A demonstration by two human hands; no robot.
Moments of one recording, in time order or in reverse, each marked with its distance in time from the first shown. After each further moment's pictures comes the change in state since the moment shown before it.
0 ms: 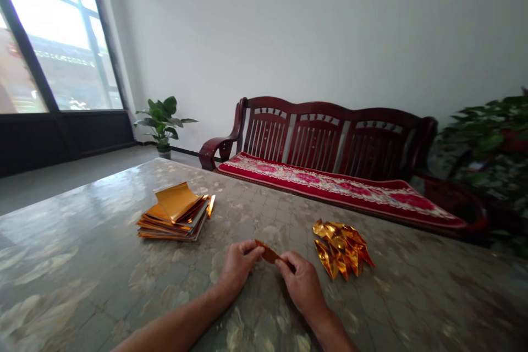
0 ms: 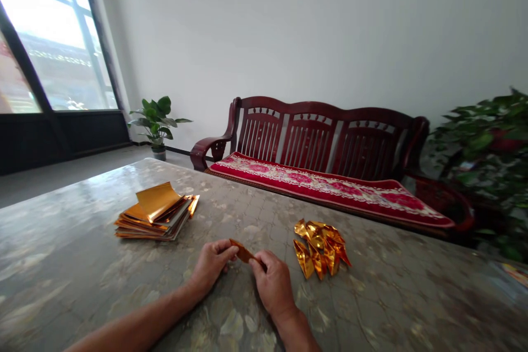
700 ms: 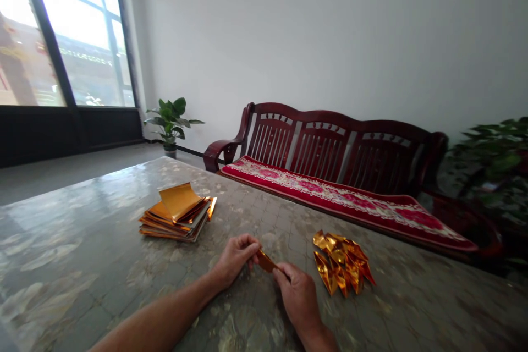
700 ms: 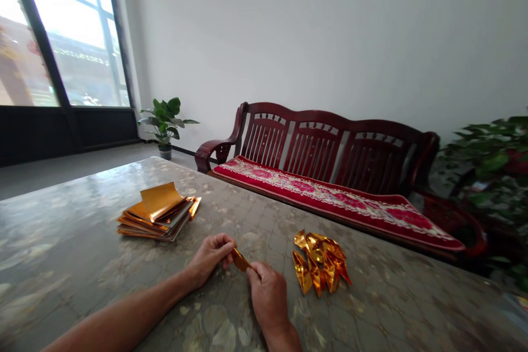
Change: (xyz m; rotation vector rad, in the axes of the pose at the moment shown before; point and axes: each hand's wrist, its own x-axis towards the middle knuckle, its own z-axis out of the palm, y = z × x) left_hand 0.021 -0.001 -0.008 -0.284 -0.117 0.038; right_hand 0.000 -0.001 0.003 -0.064 0.007 -0.025
